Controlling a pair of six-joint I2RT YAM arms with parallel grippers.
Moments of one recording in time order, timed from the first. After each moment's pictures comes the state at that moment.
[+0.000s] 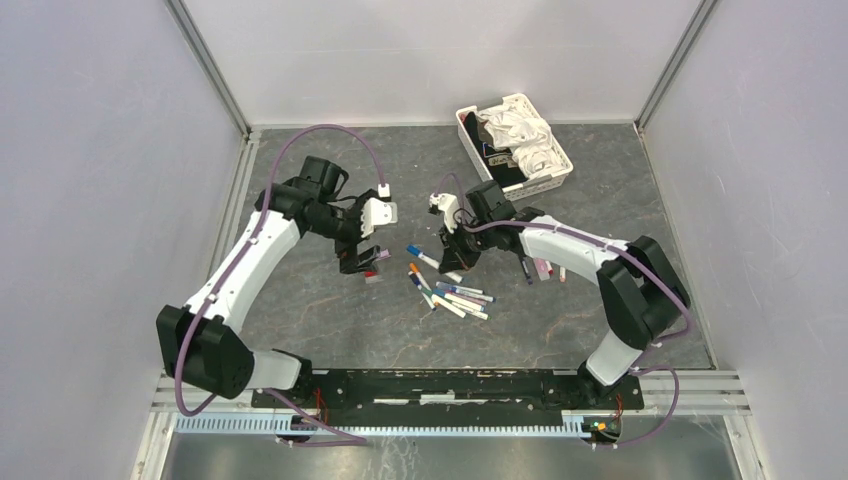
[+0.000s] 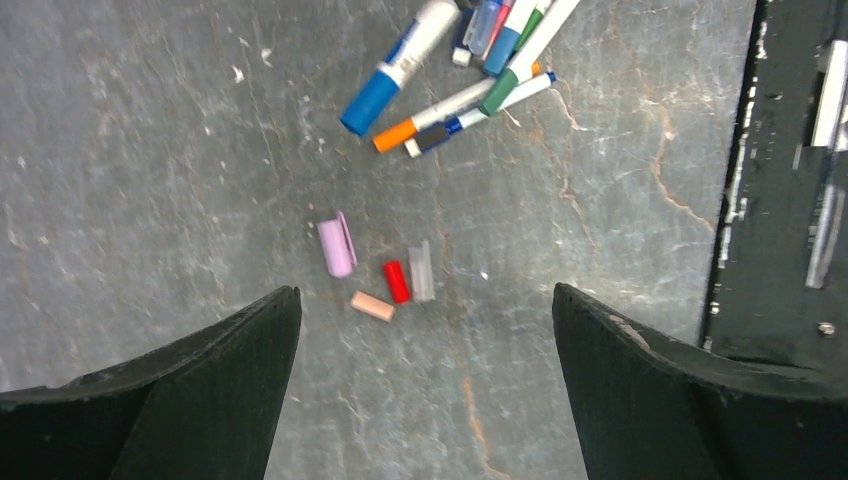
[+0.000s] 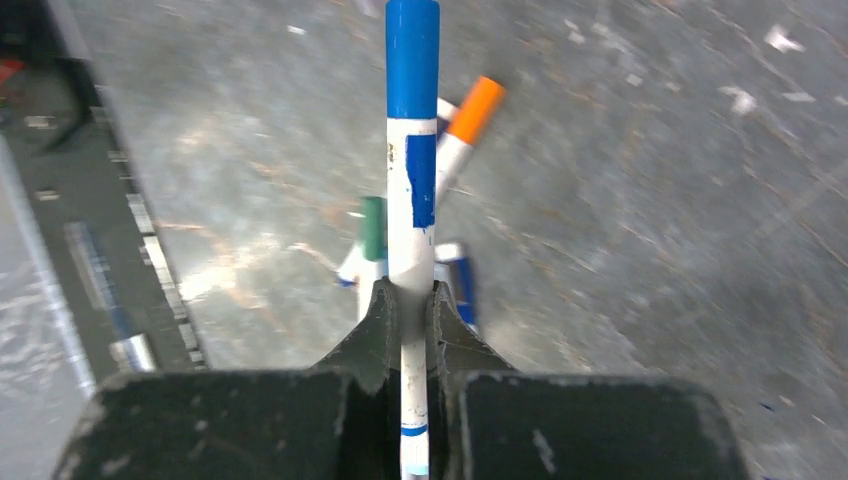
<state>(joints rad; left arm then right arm) -0.31 1.34 1.24 -1.06 0.66 1.03 0.64 1.70 1.08 -0.31 -0.52 -0.16</state>
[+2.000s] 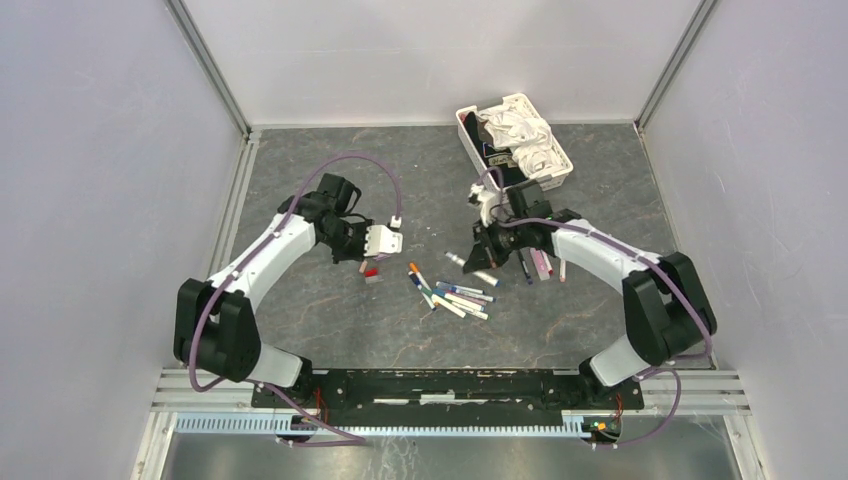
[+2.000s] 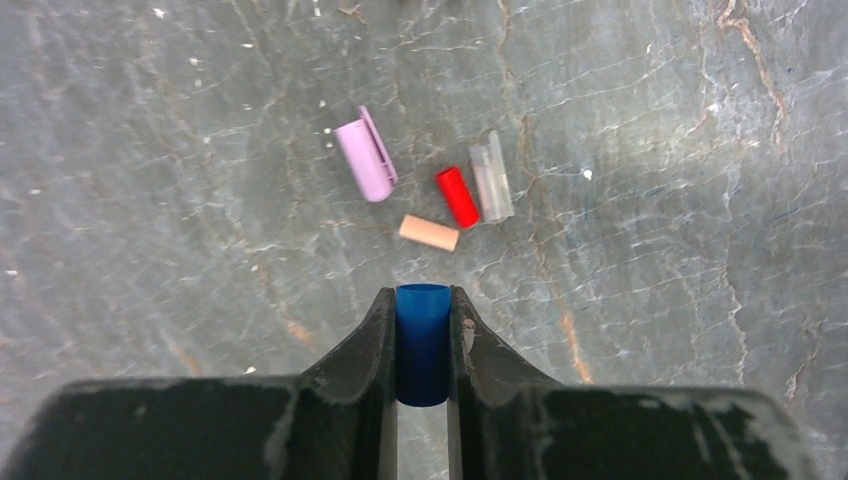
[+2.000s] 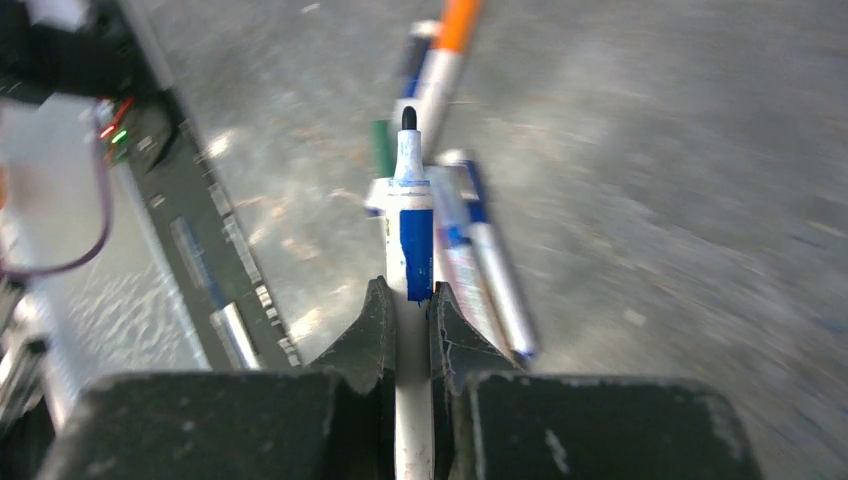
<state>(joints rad) -0.33 1.44 1.10 -0.90 0.37 1.31 0.48 1.57 0.95 -0.35 -0.79 -0.03</state>
